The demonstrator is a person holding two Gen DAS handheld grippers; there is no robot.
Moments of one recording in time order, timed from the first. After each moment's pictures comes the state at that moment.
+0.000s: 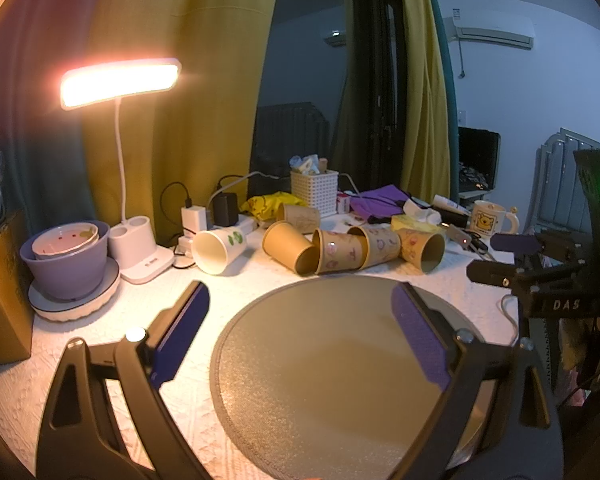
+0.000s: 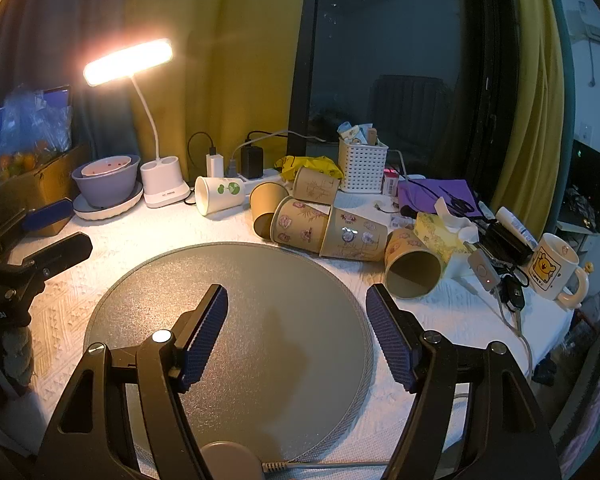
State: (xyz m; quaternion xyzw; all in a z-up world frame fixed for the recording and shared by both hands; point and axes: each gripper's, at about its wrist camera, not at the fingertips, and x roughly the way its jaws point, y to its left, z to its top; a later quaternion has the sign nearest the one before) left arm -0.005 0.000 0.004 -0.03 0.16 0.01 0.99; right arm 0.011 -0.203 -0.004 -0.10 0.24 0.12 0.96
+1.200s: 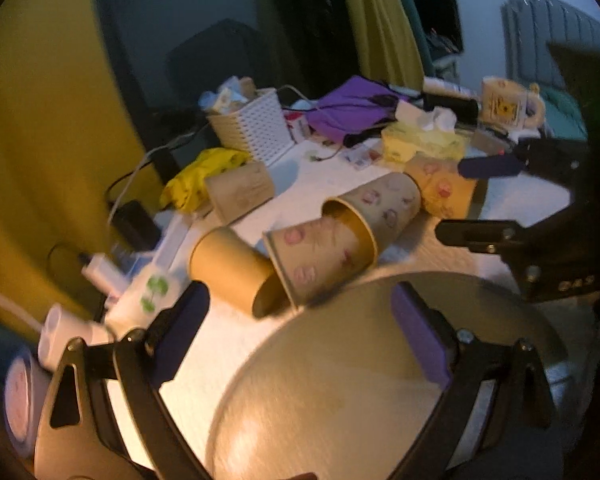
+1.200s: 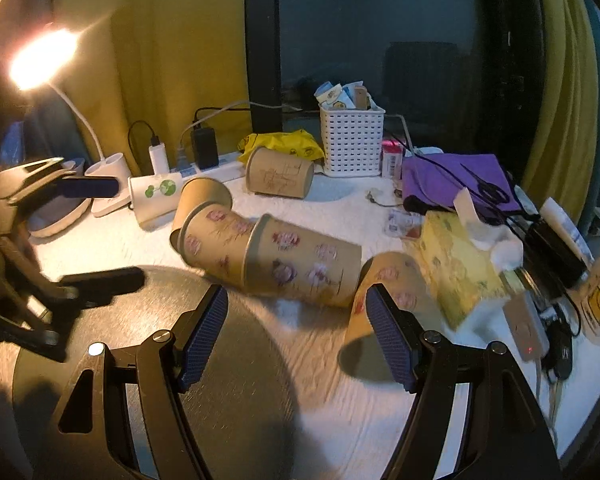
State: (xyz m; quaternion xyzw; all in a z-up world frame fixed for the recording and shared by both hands) left arm 0.225 -0.069 -0.006 0.16 0.35 -0.06 0.92; right arm 0.175 -0.255 -0.025 -0.07 0.29 0.16 0.94
